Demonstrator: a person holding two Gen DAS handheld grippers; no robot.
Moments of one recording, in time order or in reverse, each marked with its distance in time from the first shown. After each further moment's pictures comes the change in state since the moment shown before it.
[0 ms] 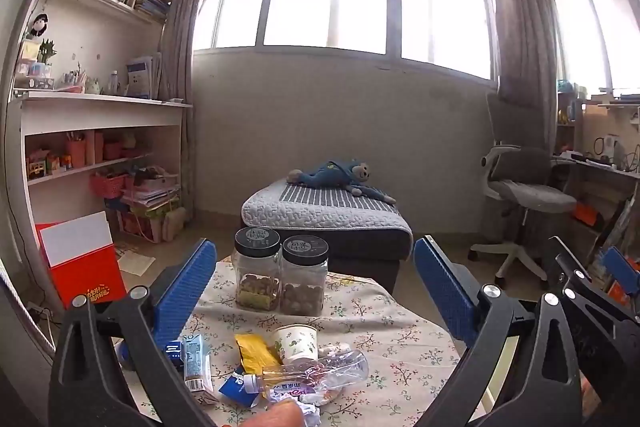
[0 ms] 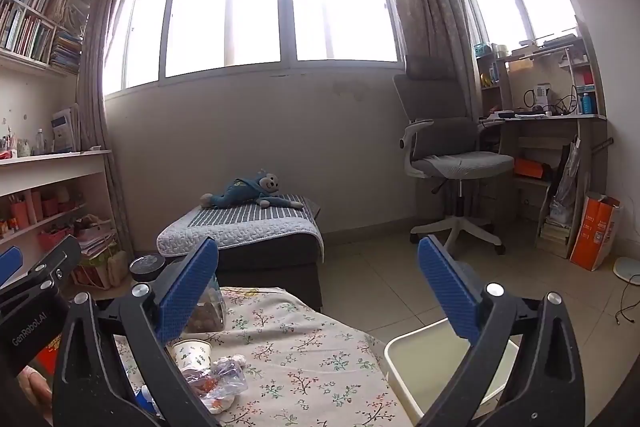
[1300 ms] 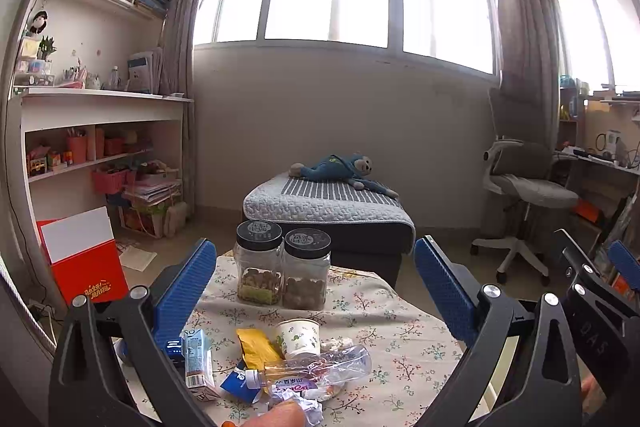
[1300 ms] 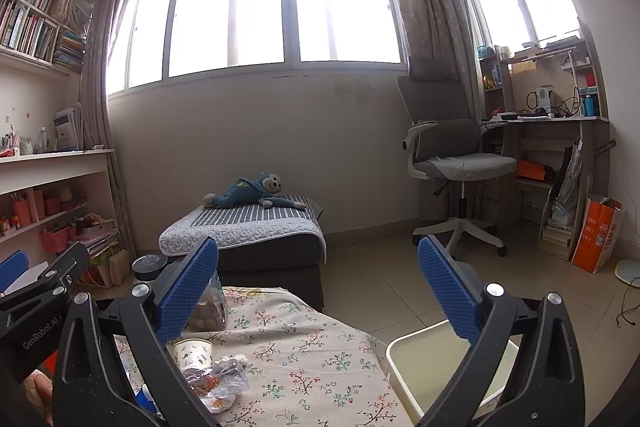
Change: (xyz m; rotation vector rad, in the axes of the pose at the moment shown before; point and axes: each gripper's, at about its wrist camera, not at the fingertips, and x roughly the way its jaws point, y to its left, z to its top) left arm -0.017 0.010 0.000 0.003 0.034 -0.001; right arm -0.004 0.001 0.000 -0.002 -0.003 0.010
